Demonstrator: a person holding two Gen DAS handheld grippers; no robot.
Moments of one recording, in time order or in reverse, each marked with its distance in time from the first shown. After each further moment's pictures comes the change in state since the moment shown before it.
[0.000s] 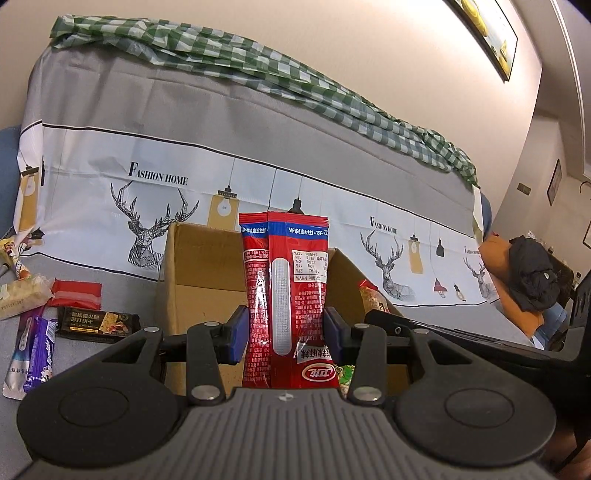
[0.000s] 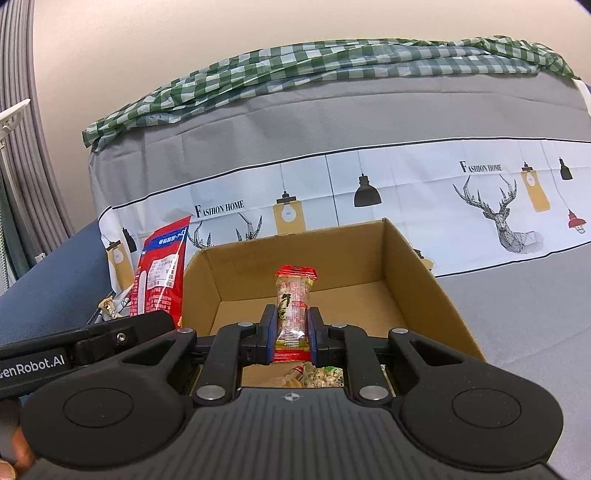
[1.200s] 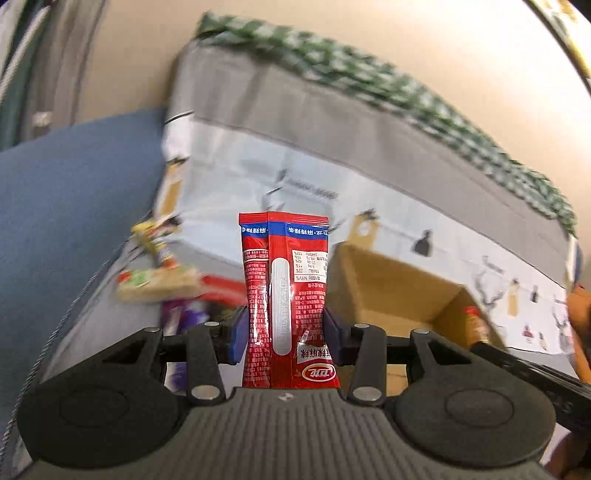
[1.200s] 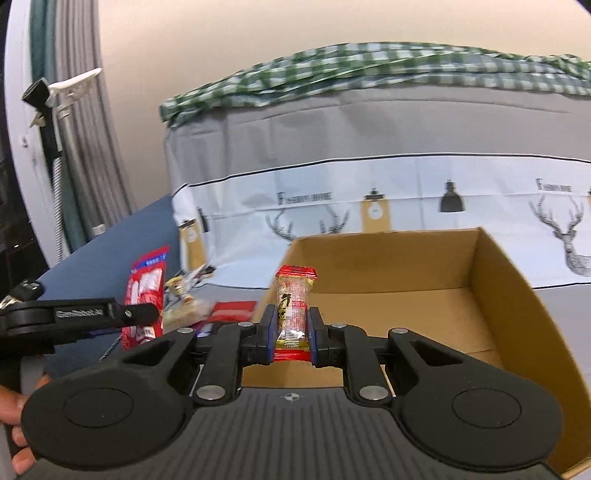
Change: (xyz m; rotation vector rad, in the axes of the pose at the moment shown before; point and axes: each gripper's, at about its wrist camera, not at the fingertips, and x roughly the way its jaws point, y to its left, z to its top) left arm -0.050 0.092 0.016 -0.152 -0.031 0.309; right arm 0.002 0.065 -0.005 -0.105 0.015 0.164
